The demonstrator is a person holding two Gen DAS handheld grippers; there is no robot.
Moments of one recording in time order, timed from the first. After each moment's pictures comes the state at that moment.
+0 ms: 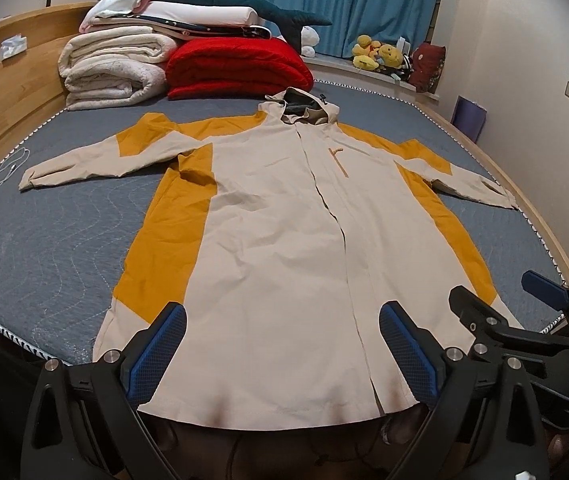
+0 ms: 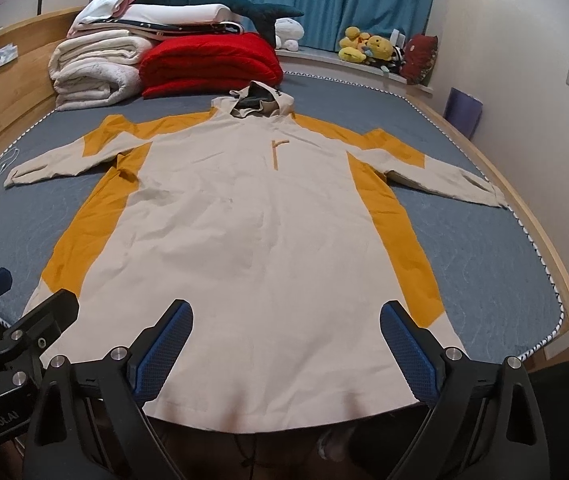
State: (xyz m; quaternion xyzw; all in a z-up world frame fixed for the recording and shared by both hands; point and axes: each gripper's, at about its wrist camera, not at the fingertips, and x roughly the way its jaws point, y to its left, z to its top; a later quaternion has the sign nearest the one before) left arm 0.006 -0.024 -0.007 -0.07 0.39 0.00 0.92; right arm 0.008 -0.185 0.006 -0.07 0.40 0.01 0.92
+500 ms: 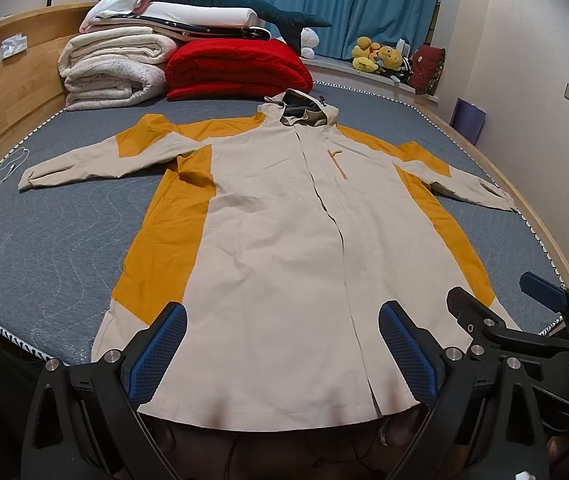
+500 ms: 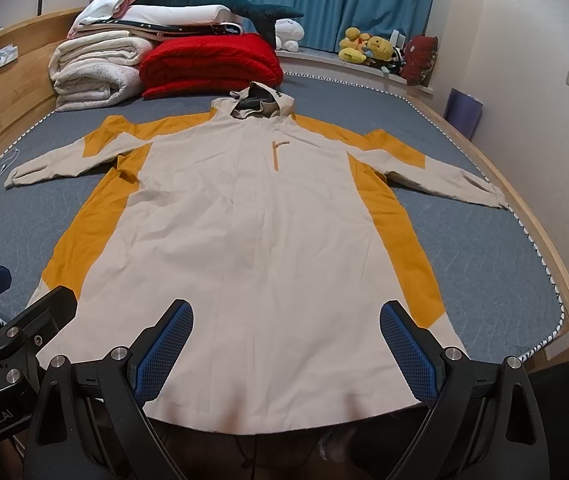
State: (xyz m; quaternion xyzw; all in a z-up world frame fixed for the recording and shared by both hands) left arm 0.006 -0.023 -0.005 -0.07 0.39 0.00 0.92; right arm 0.009 -0.187 0.006 -0.07 0.40 0.01 0.92
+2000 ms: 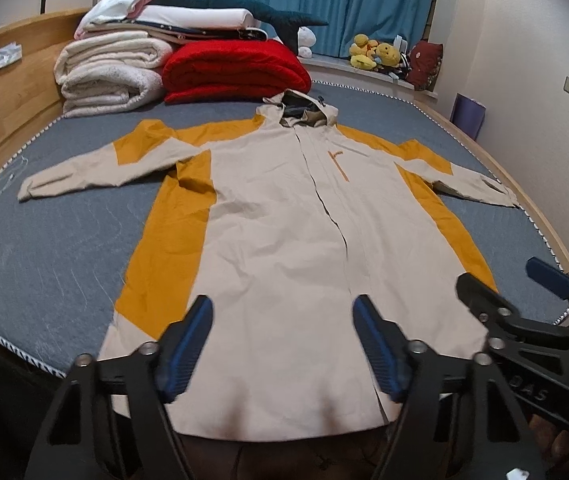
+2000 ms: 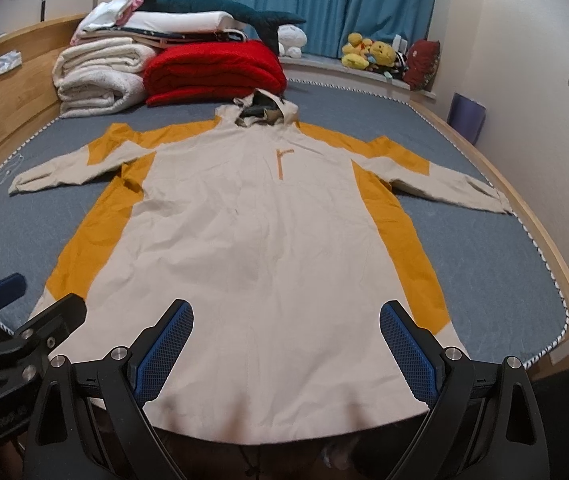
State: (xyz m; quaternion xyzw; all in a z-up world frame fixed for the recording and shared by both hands) left arm 0.015 -0.021 0.001 -0.06 0.39 0.00 0.92; right arm 0.011 -0.183 0.017 -0.06 0.37 0.02 0.93
